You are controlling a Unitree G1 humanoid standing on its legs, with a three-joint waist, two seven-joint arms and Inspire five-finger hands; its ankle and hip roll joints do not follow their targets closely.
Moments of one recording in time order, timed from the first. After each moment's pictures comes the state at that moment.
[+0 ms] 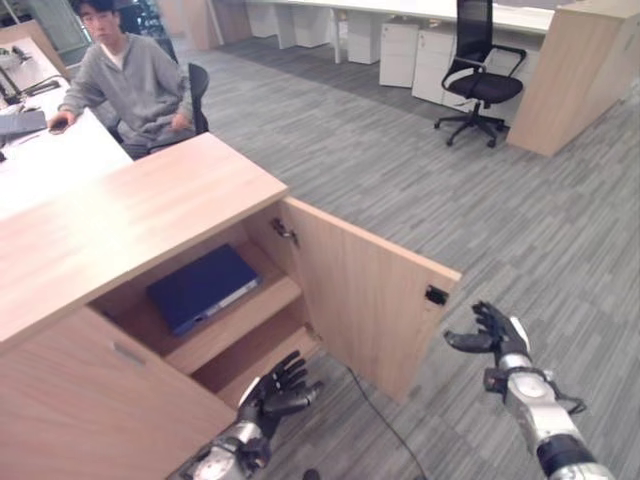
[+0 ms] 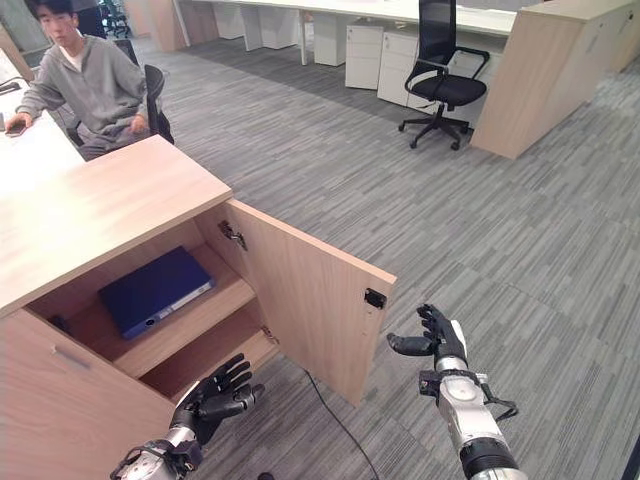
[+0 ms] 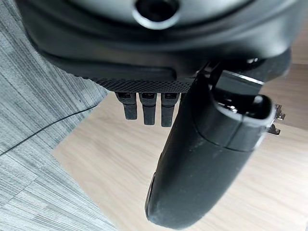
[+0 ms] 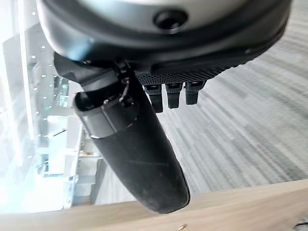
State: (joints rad) left arm 0.24 0.30 -0.21 0.36 -0.62 -0.07 -0.16; right arm -0.18 -0.44 0.08 0.59 0.30 -0.03 -0.14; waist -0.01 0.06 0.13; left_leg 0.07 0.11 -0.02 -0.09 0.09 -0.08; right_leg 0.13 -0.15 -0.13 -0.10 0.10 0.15
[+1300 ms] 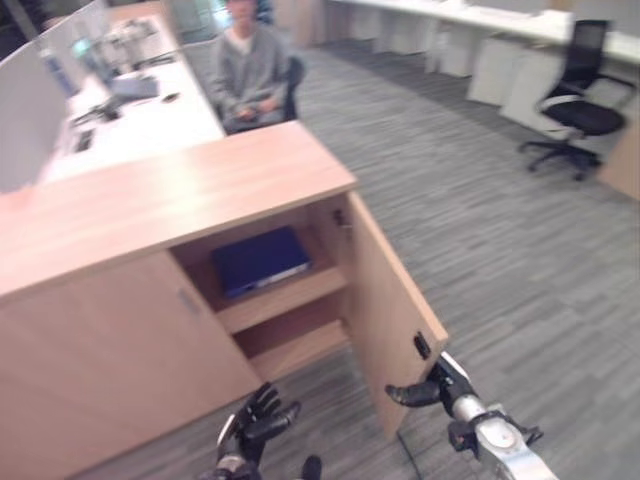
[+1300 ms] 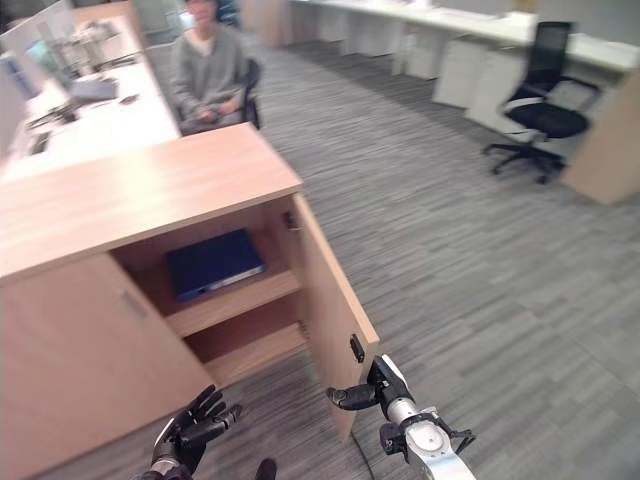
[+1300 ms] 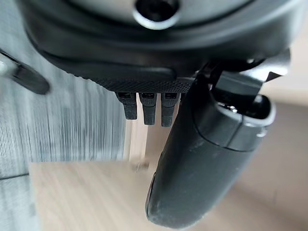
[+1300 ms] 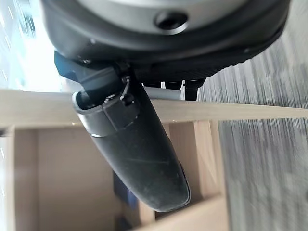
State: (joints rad) left arm 0.29 0.18 -0.08 0.47 -0.62 -0.07 -0.06; right arm 0.11 -0.43 0.34 0.26 0.29 0.00 0.01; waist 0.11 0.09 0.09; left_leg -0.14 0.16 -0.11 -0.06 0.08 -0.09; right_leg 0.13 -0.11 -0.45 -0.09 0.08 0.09
